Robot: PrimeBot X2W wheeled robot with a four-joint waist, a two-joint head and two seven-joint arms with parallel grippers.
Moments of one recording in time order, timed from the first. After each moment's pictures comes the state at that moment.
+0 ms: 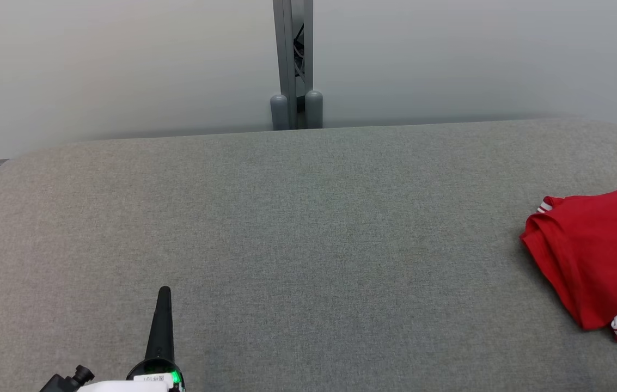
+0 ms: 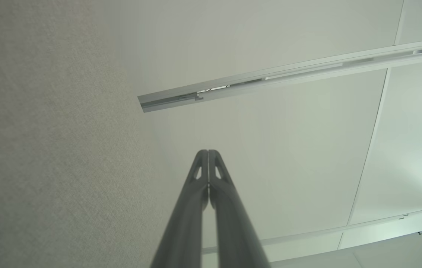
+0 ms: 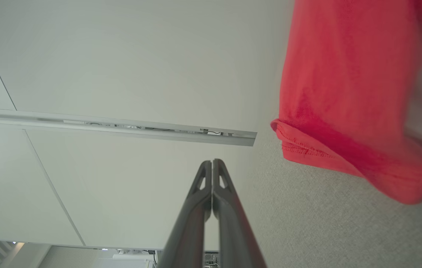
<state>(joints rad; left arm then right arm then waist) 0.09 0.07 -0.23 0.04 -1.51 -0.10 -0.26 -0.13 -0.07 -0.53 0.30 1.46 0.13 0.57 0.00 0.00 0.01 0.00</state>
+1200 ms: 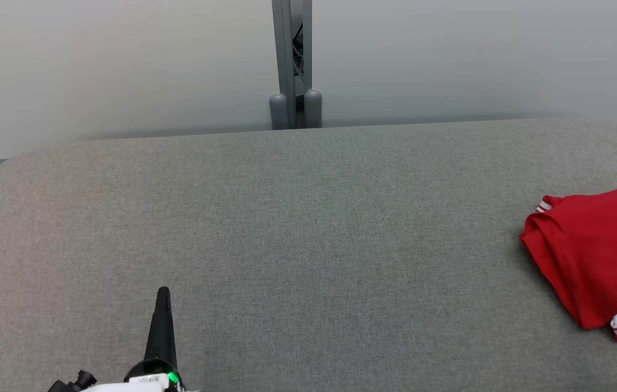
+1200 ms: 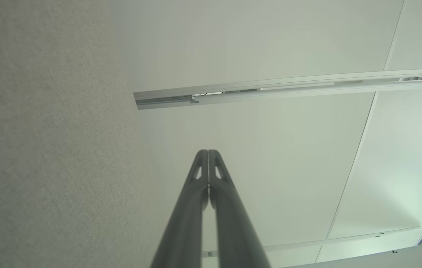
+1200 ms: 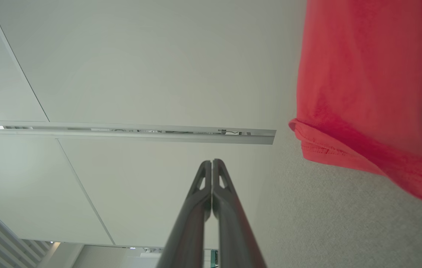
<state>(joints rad) 0.10 0.05 -0.22 0.03 -1.60 -0.13 -0.26 -0.14 -0.08 -0.57 0.31 1.57 0.13 0.64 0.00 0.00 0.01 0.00</state>
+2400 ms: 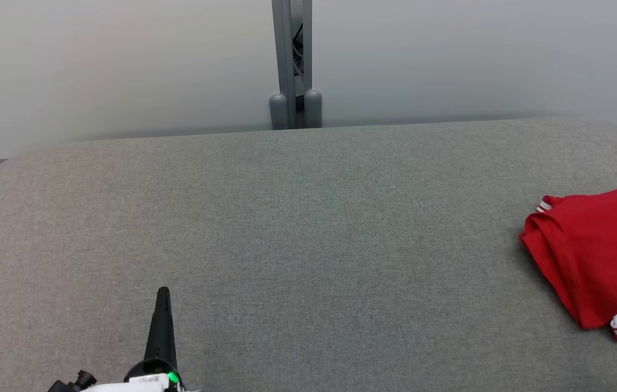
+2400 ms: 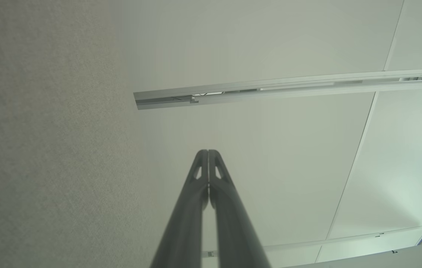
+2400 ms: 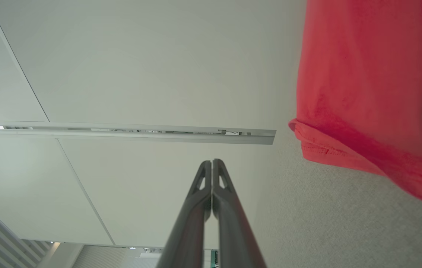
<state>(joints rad) 0.10 0.05 -0.22 0.03 -1.60 -0.13 -0.26 -0.14 -0.08 -0.57 0.31 1.57 0.13 0.64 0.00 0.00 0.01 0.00</state>
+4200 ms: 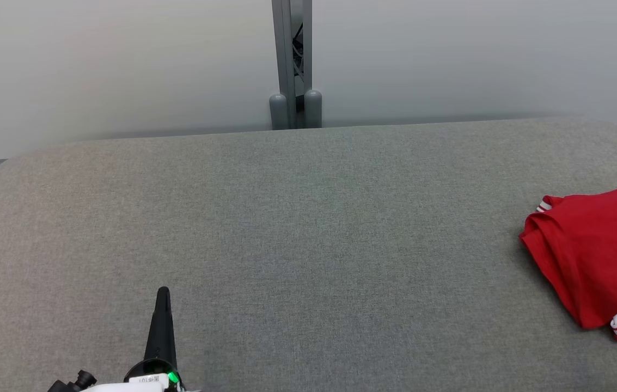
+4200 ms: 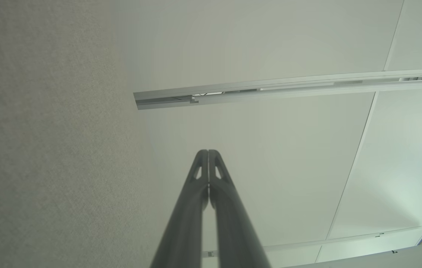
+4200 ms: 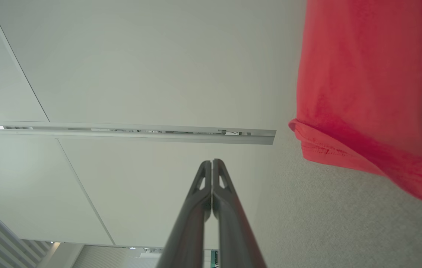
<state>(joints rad) 0.10 0.05 -0.22 0.03 -1.60 -0.13 -0.26 -0.14 -0.08 -0.57 0.31 1.57 0.13 0.64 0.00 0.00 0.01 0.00</state>
